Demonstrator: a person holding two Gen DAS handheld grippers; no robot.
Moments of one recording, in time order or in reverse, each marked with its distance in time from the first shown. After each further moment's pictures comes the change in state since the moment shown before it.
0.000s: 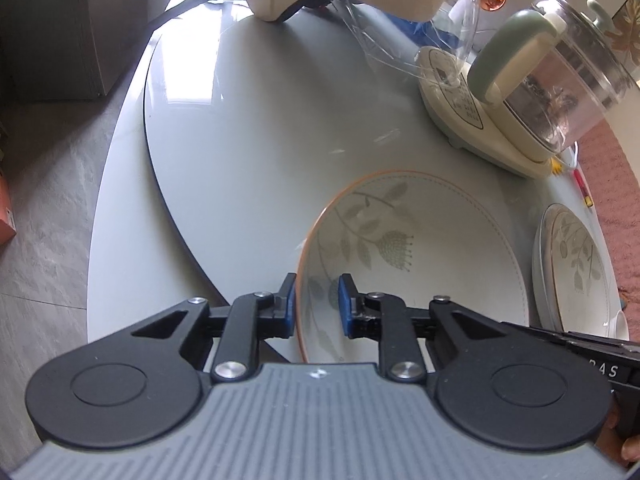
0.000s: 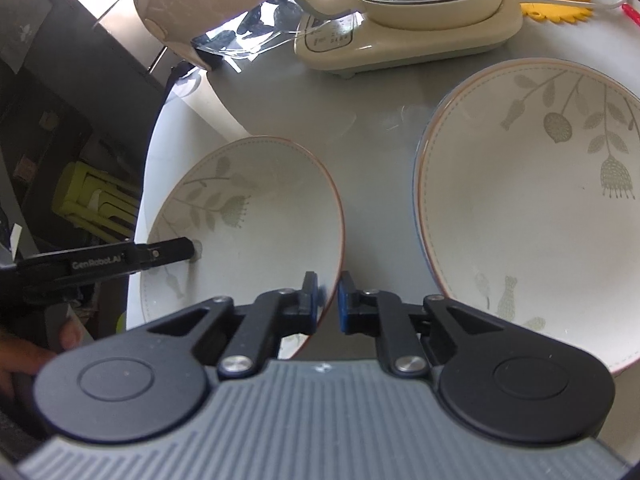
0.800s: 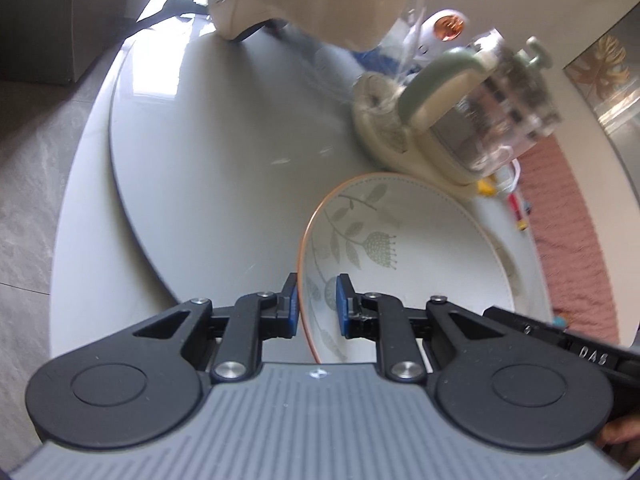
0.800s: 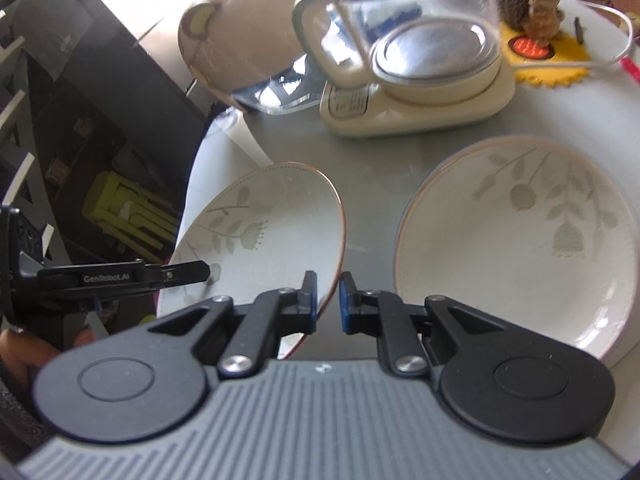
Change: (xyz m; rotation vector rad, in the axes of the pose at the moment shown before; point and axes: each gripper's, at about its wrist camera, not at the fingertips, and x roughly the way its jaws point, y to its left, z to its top) left arm -0.051 -0.032 -0.001 -0.077 -0.033 -0.164; right arm -0.072 -0.022 0.018 -0.057 -0.100 0.085
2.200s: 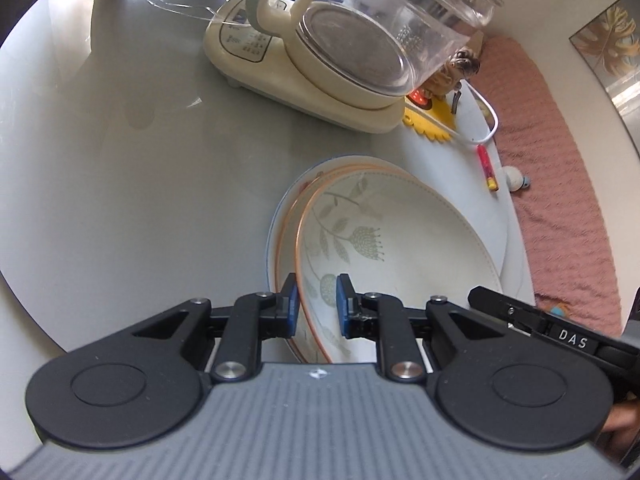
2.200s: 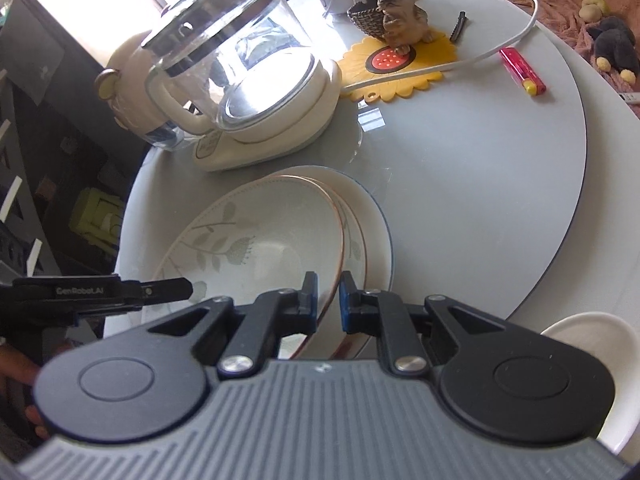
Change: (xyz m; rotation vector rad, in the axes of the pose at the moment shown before) left arm 0.106 -0.168 -0.041 -0.016 0.091 0.052; right arm -0.048 -0.172 0.028 0.012 0.027 -0.013
